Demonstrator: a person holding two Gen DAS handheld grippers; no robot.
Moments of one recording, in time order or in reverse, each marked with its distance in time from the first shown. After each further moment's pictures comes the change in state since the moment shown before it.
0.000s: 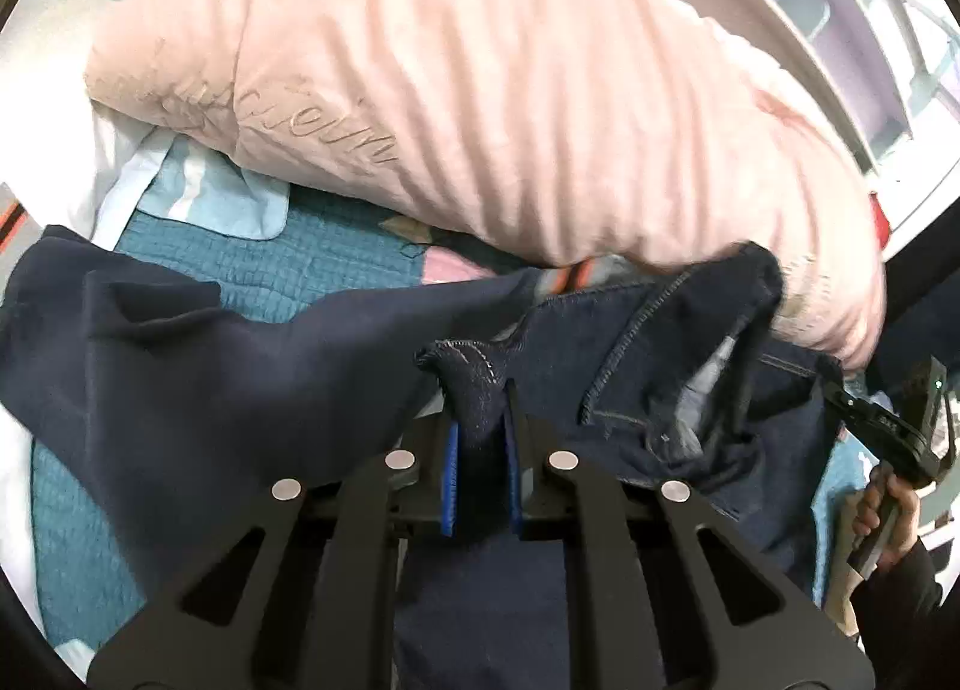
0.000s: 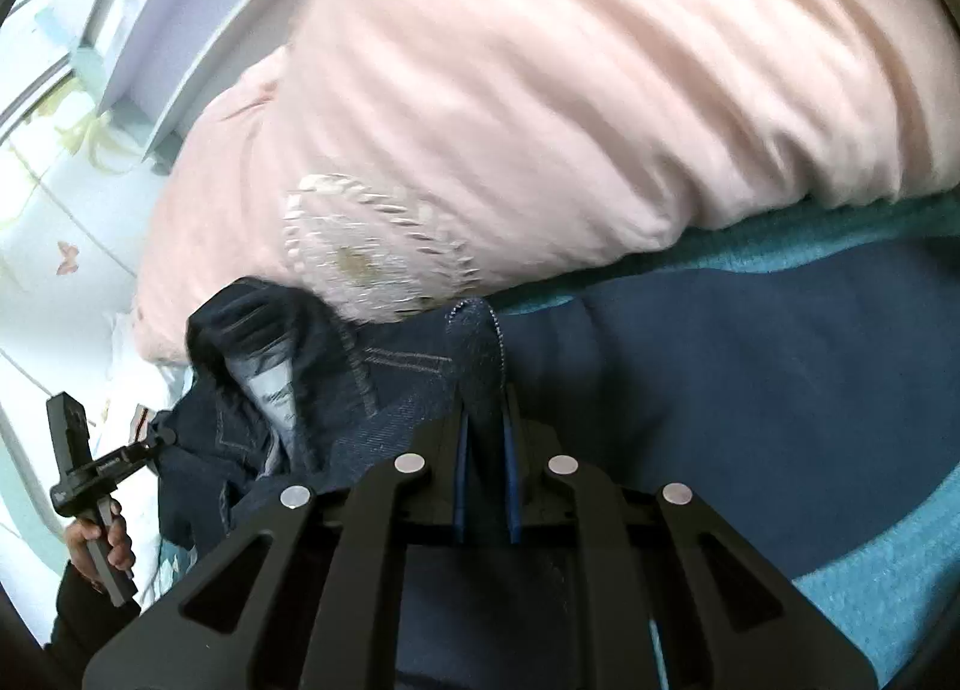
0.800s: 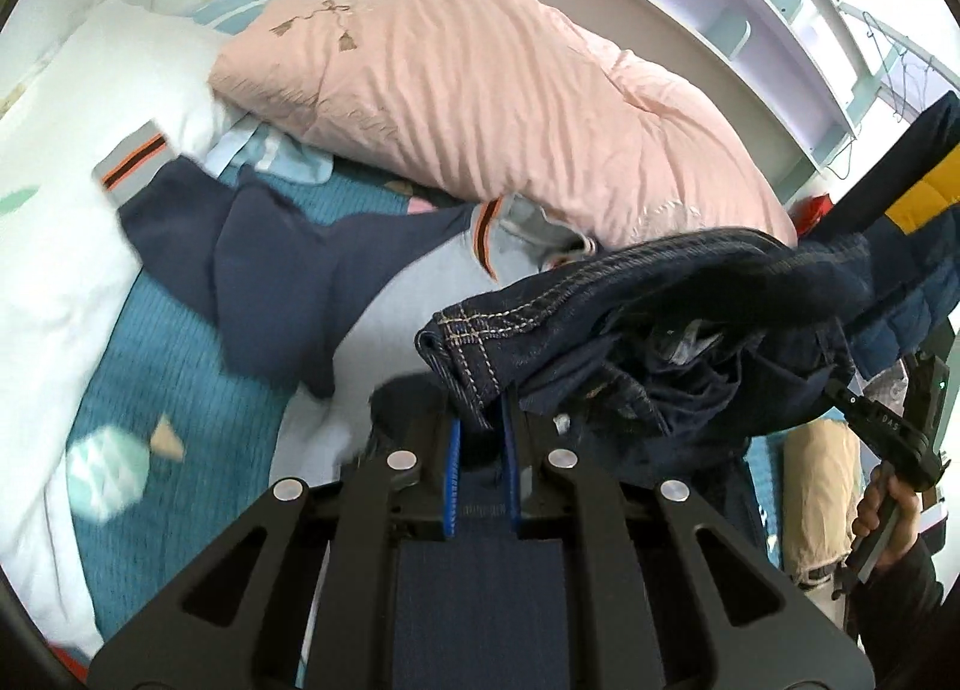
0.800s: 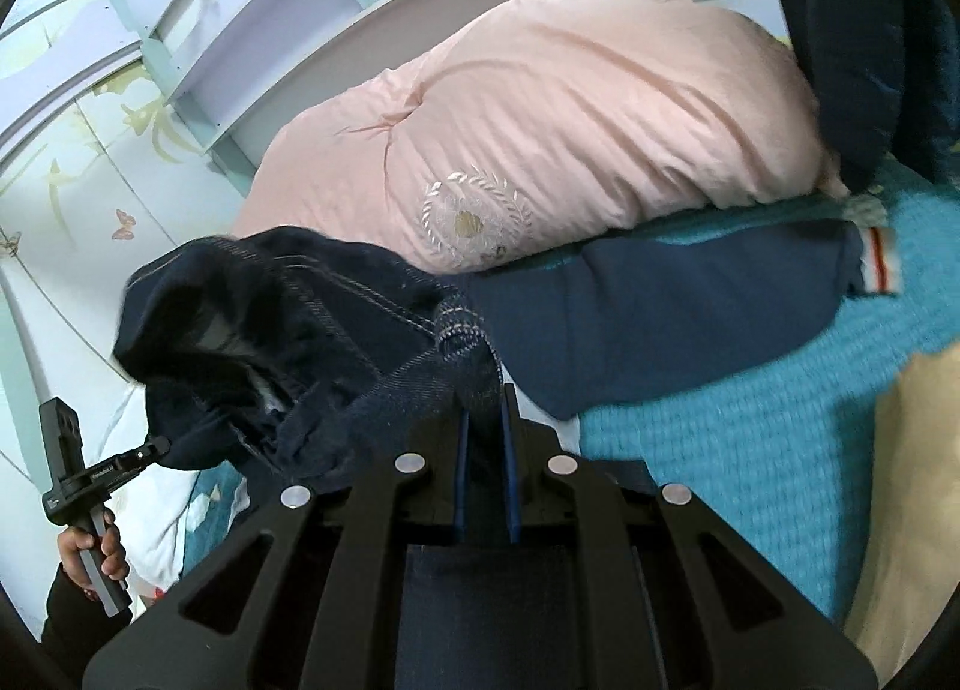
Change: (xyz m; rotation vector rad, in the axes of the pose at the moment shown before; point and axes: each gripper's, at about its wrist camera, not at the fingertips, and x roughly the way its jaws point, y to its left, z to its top) left arm -0.144 -0.049 -0.138 -0.009 -0.100 -0.025; right arm -0.154 0.042 -0.097 -0.059 -0.115 -0.024
